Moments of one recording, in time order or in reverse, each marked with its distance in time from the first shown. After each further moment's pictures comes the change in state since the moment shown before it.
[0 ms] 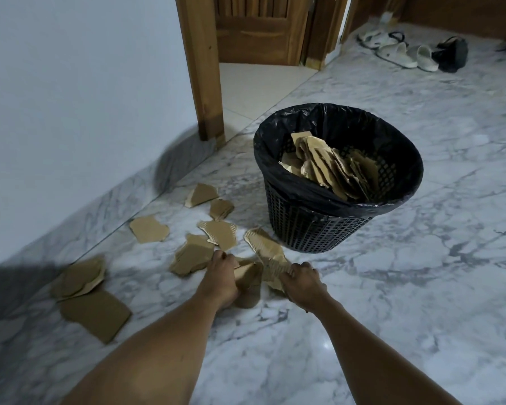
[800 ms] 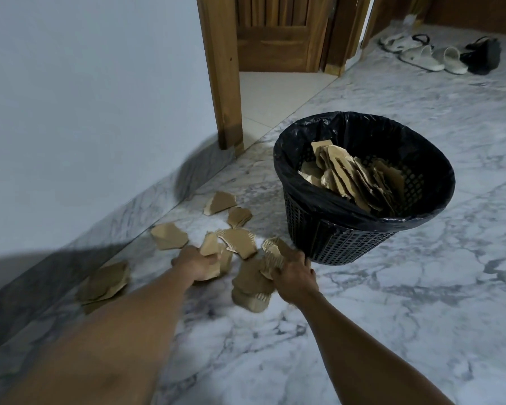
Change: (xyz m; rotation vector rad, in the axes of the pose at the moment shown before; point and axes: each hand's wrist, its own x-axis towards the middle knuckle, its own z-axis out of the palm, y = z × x) left_hand 0.038 -0.068 -0.072 -0.179 0.105 -0.527; right_hand 0.018 -0.061 0.016 -0.159 0.034 -0.097
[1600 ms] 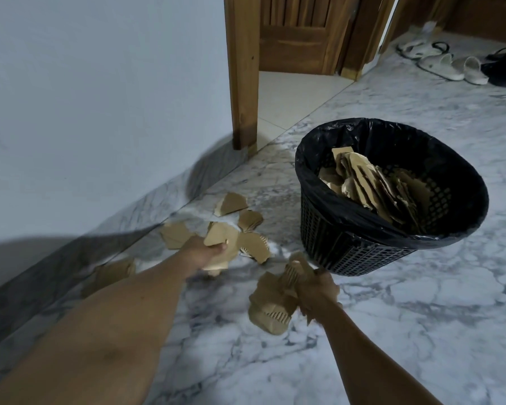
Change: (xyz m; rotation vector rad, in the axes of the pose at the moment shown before) left_hand 0.031 -0.001 -0.019 -0.247 -0.114 0.048; right_hand 0.024 0.016 0.012 0.479 0.072 0.479
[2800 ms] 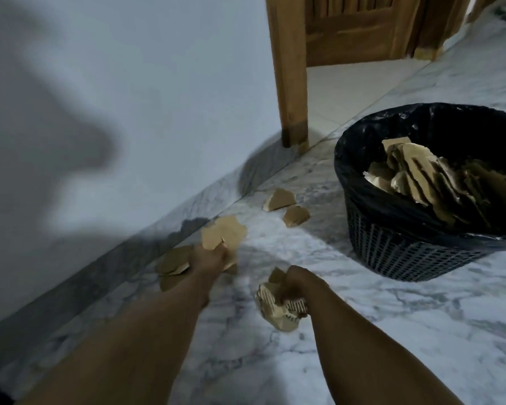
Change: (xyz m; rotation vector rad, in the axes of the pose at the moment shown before) left_hand -0.059 -0.052 -0.022 -0.294 0.481 -0.110; right_hand -0.030 -0.068 0.064 -0.700 -0.674 -0.436
